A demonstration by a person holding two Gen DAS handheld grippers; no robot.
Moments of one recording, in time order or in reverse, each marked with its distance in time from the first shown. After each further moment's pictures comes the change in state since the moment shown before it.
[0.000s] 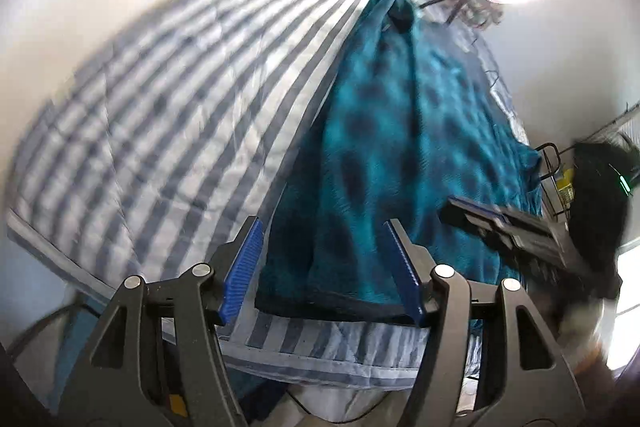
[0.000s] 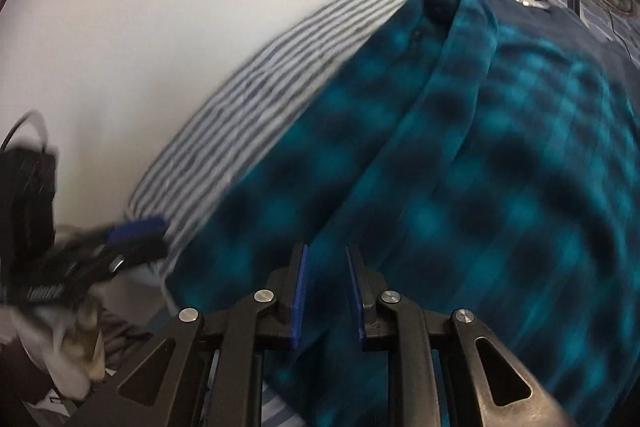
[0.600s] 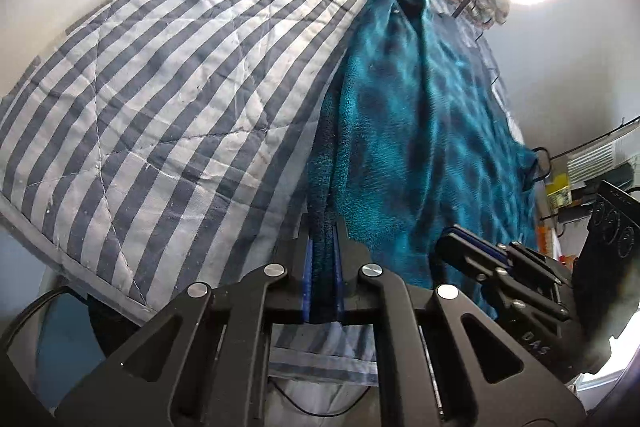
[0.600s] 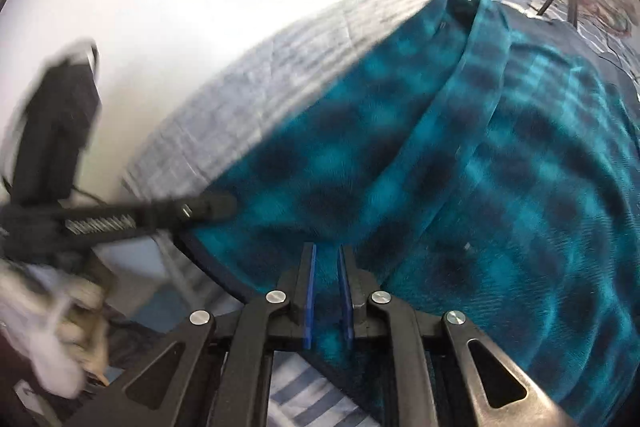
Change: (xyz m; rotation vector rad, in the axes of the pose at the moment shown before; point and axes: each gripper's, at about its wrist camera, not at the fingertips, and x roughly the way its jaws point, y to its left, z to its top) left arm 0.009 0.007 -0.003 -0.047 0.026 -0.052; right arm -0.008 0.040 -0.030 -0.054 -0.062 -0.046
